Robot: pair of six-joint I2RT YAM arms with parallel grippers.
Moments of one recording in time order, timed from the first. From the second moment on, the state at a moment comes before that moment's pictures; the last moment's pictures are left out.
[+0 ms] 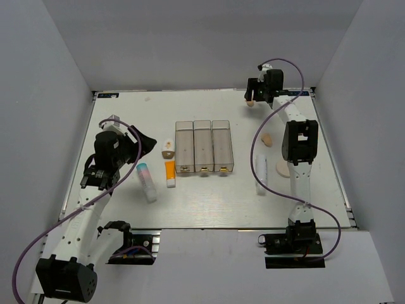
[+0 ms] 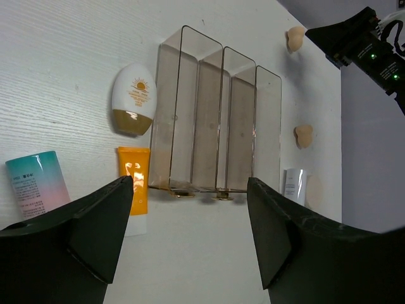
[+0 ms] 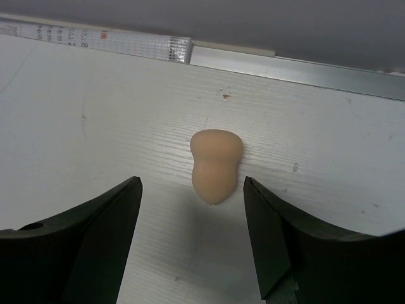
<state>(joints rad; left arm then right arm) -0.12 0.86 0.78 -0.35 0.18 -0.68 0.12 2.50 2.19 -0.24 -0.25 0.05</state>
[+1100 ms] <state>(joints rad) -0.13 0.86 0.77 -0.34 0.16 -0.72 0.15 2.57 2.17 -0.18 -0.16 0.00</state>
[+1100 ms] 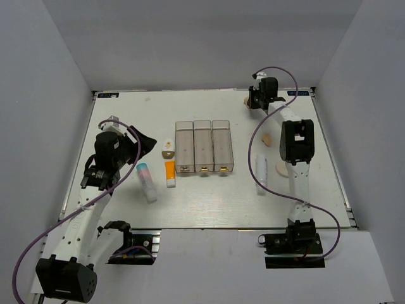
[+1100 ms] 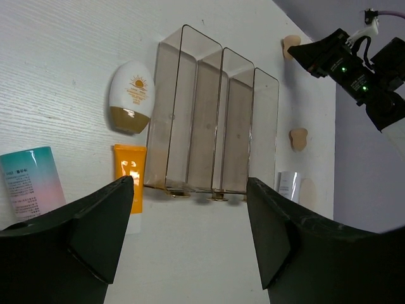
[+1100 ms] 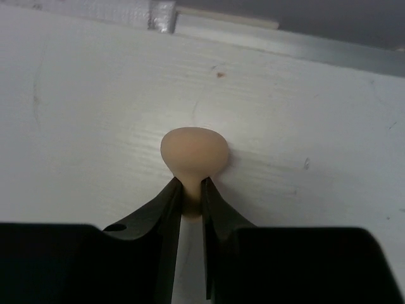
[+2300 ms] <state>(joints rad) -0.13 0.90 0.59 -0.26 0.25 -0.72 0.35 1.91 1.43 -0.44 -0.76 -0.49</state>
